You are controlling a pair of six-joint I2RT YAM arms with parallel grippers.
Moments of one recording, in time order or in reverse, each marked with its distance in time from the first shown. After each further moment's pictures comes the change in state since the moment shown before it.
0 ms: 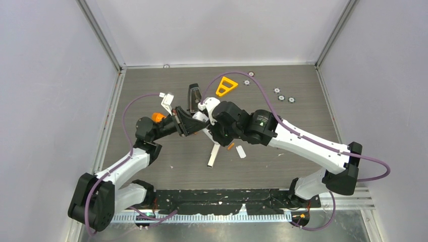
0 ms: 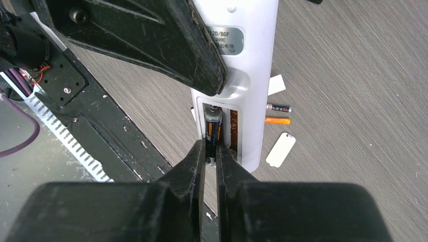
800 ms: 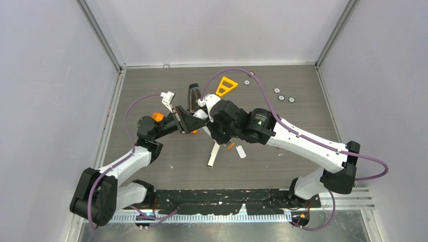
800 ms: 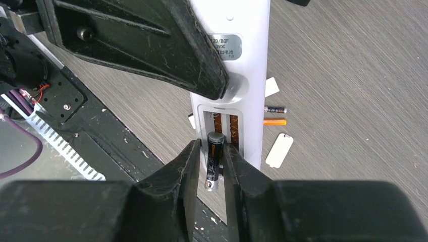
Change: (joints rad) left arm 0.000 0.050 0.001 0.051 -0.013 -0.112; right arm 0.000 0.029 0.046 -0.021 0.053 0.048
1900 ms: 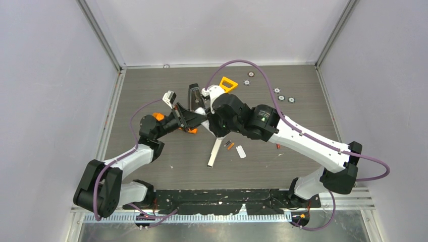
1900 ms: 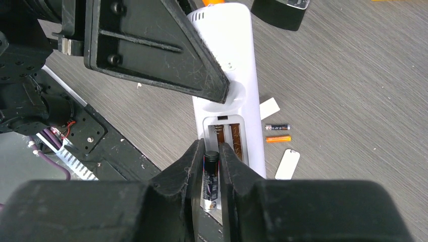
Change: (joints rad) left arm 0.012 0.088 -0.004 0.068 -0.060 -0.376; right arm -0.031 0.000 0.043 0.049 0.025 0.071
